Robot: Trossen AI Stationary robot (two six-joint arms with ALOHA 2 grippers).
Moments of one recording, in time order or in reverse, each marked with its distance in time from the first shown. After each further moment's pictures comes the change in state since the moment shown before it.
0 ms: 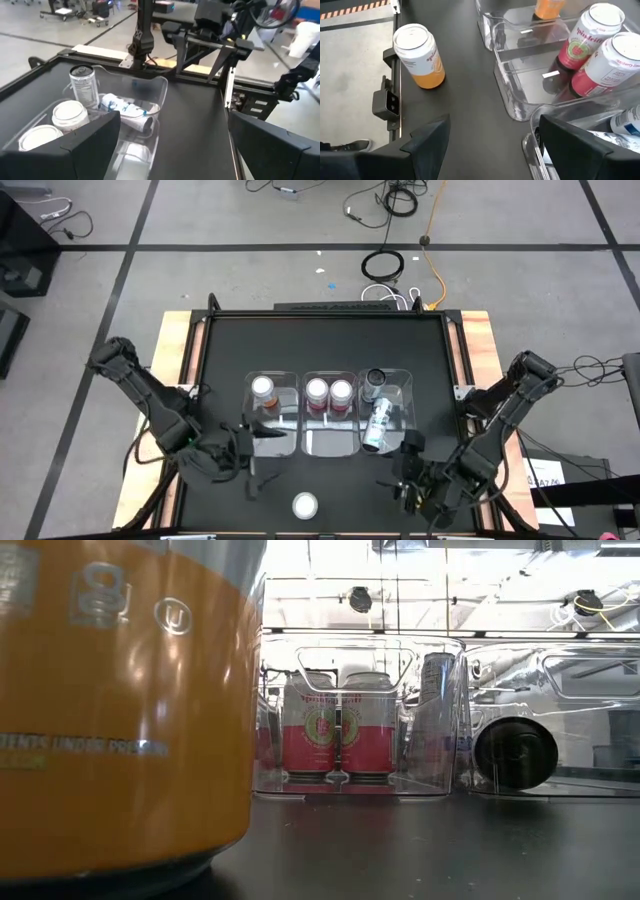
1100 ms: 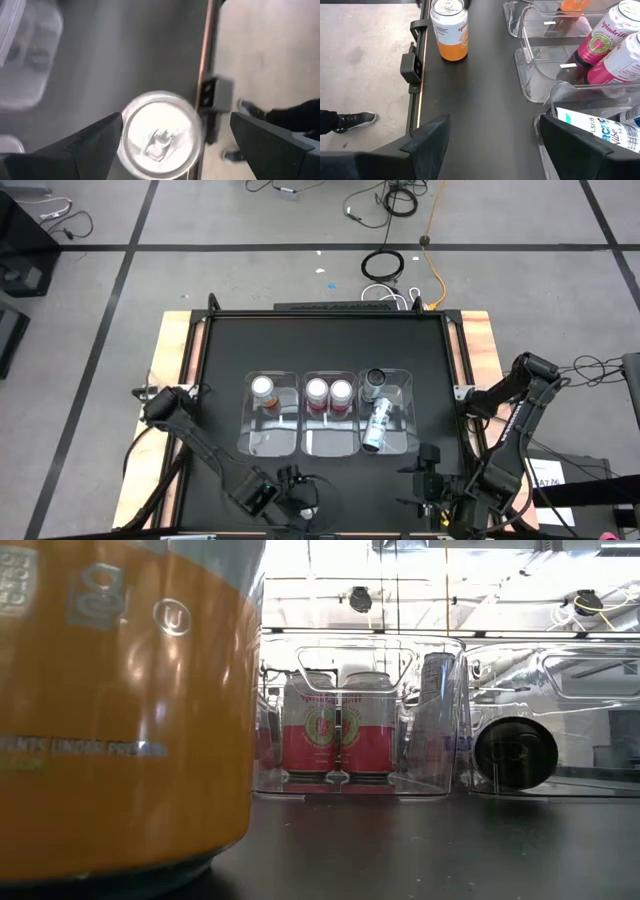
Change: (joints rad) left arm 0.082 0.664 0.647 -0.627 0.604 -0.405; right arm 0.162 -0.001 0.000 -0.066 0.018 0.015
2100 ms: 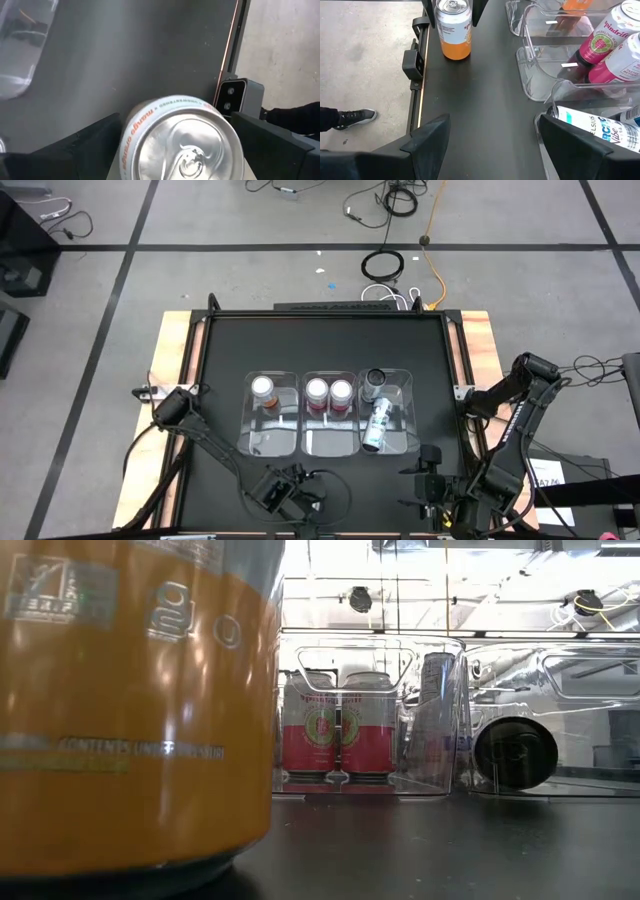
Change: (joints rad) left arm 0.047 0.073 0.001 0.006 0.072 -0.062; right arm 0.011 0.000 0.000 -0.007 -0.001 -0.002
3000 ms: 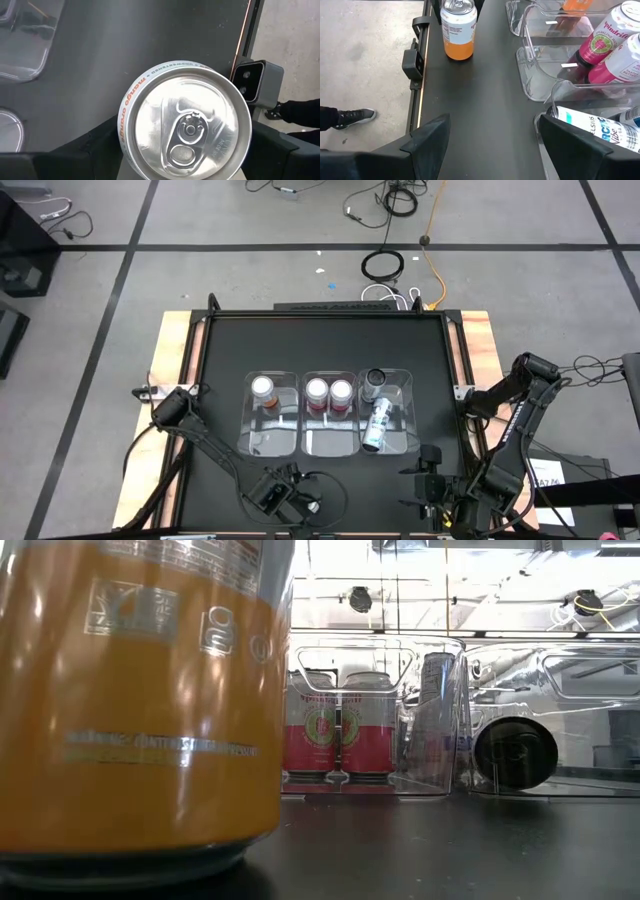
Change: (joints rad) left arm -0.012 -0.001 -0.001 -0.072 -0.006 -0.012; right arm 0.000 0.000 0.000 0.000 0.000 -0.003
